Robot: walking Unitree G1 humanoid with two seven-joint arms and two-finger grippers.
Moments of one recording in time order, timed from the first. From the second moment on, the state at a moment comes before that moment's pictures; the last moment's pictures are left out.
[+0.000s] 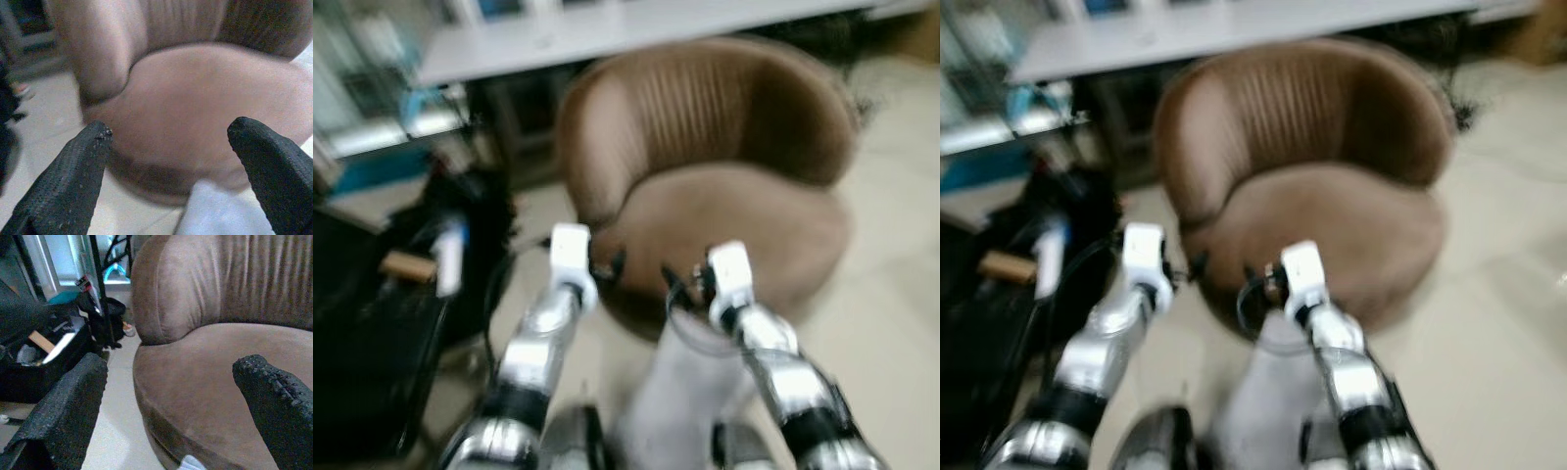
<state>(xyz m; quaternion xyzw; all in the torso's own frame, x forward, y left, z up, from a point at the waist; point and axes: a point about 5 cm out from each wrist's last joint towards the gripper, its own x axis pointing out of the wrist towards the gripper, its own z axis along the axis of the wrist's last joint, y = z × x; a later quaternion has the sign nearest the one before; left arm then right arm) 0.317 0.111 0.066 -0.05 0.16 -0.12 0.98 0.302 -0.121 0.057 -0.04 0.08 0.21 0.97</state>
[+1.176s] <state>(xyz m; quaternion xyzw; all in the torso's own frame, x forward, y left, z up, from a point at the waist) 0.319 0.120 0.065 -0.06 0.15 -0.11 0.98 0.297 -0.116 0.053 -0.04 0.09 0.21 0.97</state>
